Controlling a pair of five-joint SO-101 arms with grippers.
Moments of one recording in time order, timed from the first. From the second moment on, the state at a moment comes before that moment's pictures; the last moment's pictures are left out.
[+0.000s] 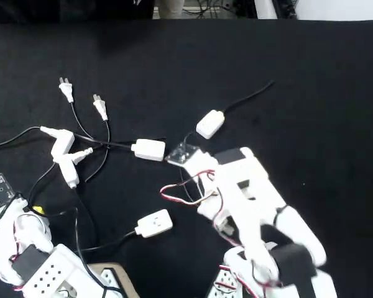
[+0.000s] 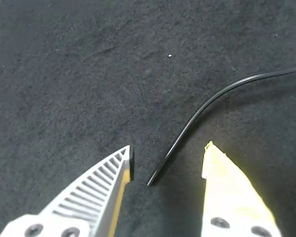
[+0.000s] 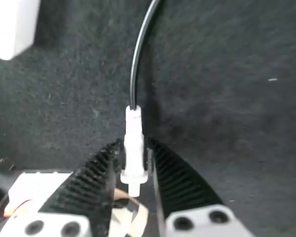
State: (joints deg) left arm -58.3 -104.1 96.2 64.8 -18.4; right arm -18.2 -15.6 54.5 74.2 32.8
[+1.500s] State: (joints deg) left arm -58.3 -104.1 96.2 64.8 -18.4; right arm -24.0 -29.1 33.7 98.4 22.4
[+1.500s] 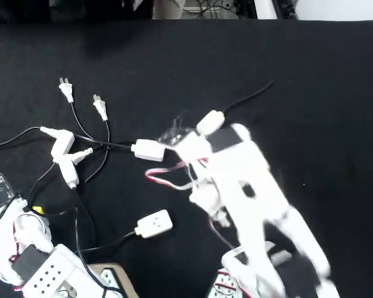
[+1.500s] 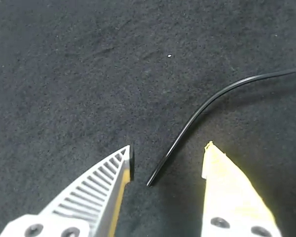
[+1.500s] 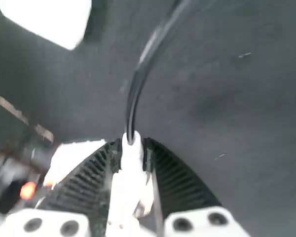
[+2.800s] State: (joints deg) left arm -15.2 -62.9 56.9 79.0 -34.9; right arm -11.8 -86.3 81.0 53.6 -4.1
